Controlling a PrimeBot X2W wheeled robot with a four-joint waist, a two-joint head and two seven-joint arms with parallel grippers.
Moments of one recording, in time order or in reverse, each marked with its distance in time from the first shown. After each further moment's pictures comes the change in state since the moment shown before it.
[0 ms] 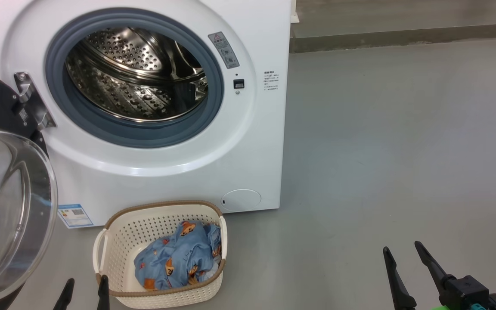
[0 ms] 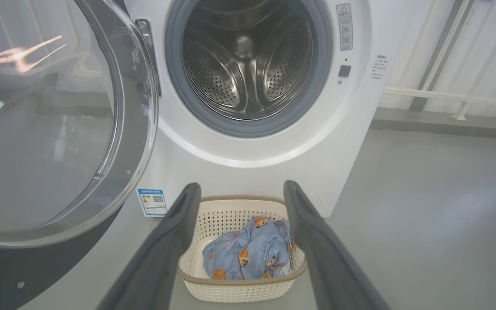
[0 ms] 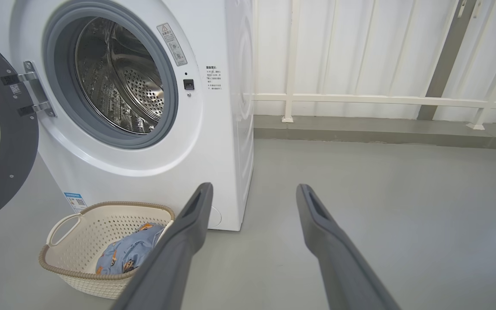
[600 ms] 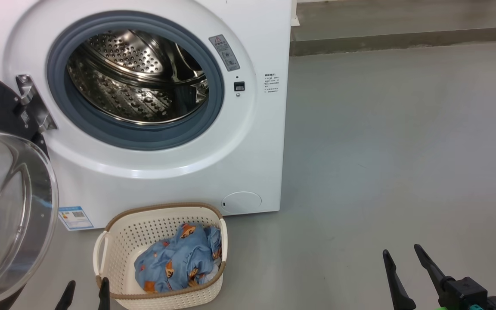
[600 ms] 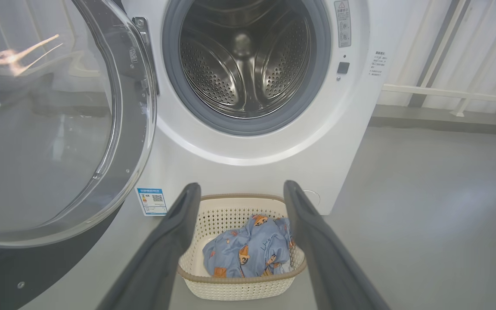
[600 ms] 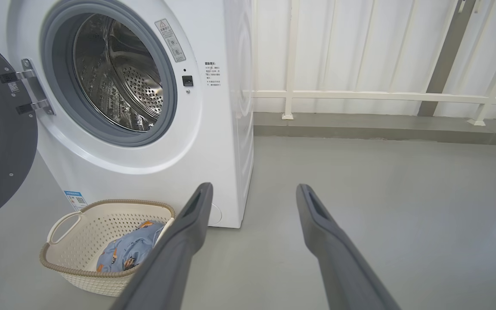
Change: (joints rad) left arm 0.000 0.009 -0.010 0.013 -0.001 0.000 0.000; right arm 0.000 0.000 -0.001 0.020 0.003 0.000 0.000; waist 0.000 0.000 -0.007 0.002
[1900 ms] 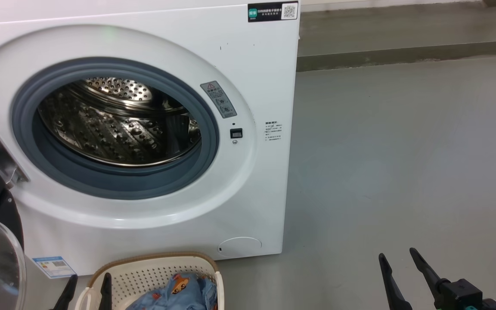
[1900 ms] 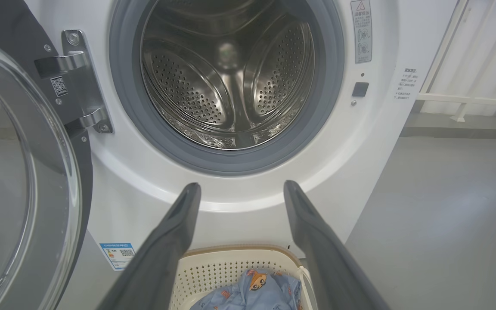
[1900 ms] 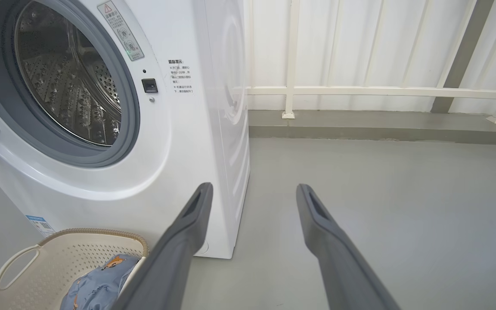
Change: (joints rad) left arm -0.001 -0.009 0.021 -0.026 0.031 0.000 0.000; right arm 0.000 0.000 0.014 0.021 0.007 0.000 0.000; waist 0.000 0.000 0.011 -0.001
